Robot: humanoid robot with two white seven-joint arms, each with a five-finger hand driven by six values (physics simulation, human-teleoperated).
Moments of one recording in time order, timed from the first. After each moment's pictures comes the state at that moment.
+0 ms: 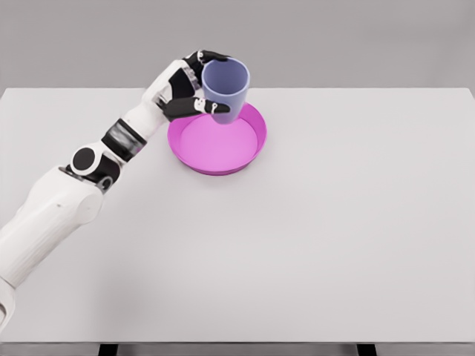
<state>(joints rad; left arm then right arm) -0.76 0.39 -0.89 -1.07 0.96 -0.48 -0.34 -0.03 0.00 -0.08 0.15 0.08 -0.20 0.25</state>
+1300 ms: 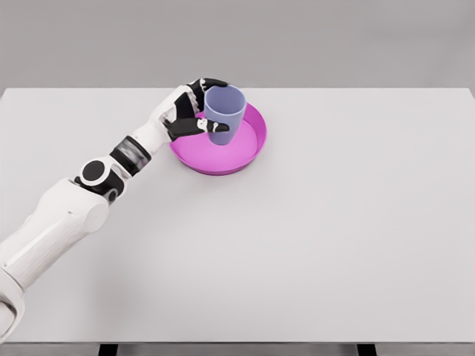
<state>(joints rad) -0.76 0.35 -0.97 -0.93 0.98 -0.44 -0.31 -0.03 0.00 -0.08 0.15 0.08 -0.20 0.25</state>
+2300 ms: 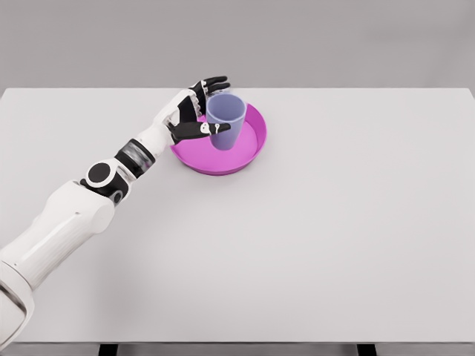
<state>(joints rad) -0.76 0.32 -0.97 -0.88 0.97 -0.45 -0.31 -0.03 0.00 -0.08 0.15 0.08 -0.20 0.25</state>
